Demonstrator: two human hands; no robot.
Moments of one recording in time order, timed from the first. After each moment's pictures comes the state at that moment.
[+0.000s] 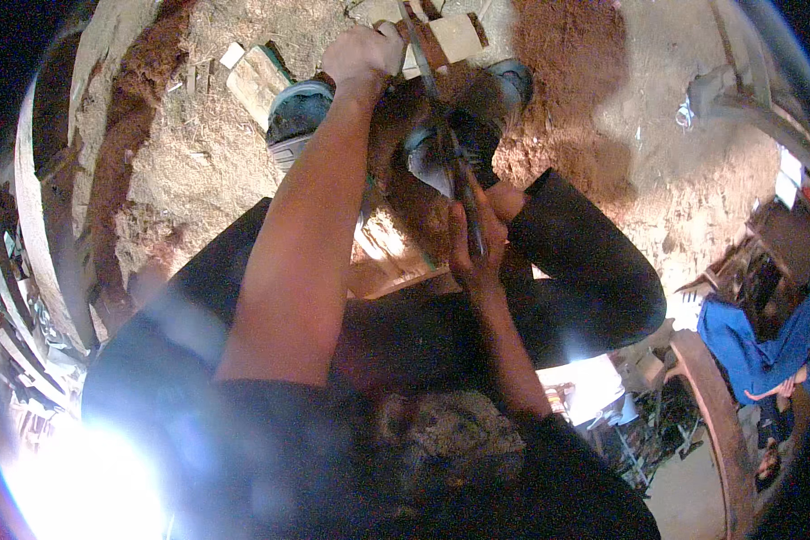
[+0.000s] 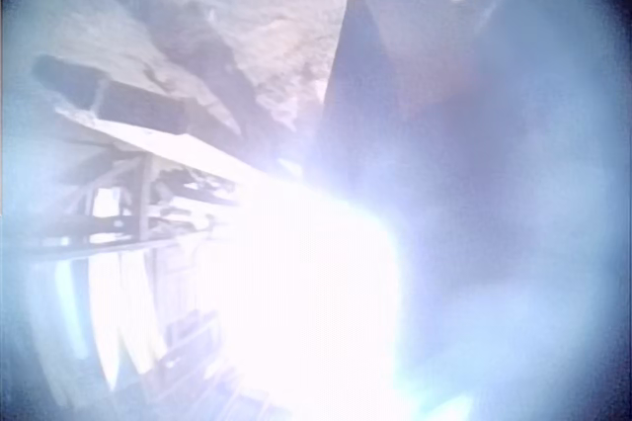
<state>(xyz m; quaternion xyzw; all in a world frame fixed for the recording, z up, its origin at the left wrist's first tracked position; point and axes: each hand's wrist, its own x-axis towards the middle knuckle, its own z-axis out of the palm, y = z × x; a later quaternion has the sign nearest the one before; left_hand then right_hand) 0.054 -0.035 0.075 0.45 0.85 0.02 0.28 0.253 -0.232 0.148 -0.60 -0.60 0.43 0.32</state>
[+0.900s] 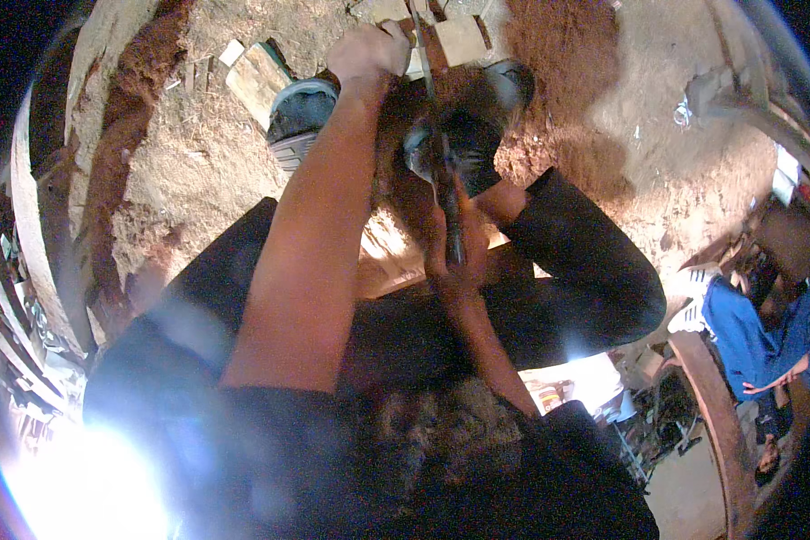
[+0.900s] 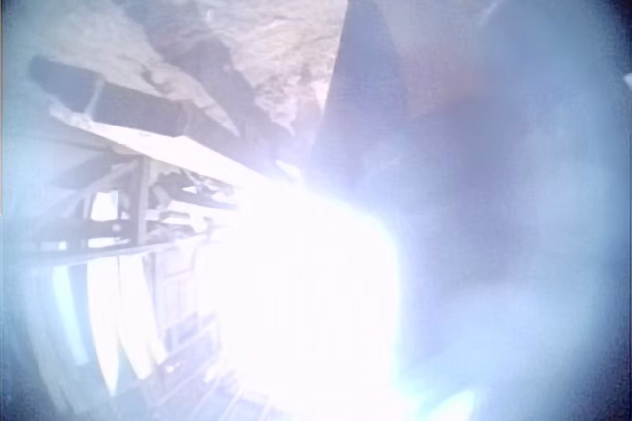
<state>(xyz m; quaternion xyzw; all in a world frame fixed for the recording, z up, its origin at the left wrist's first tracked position) 0.052 -0.037 0.079 0.47 0.84 0.03 0.26 0.225 -0.251 0.163 -0.62 -0.61 0.37 0.31</state>
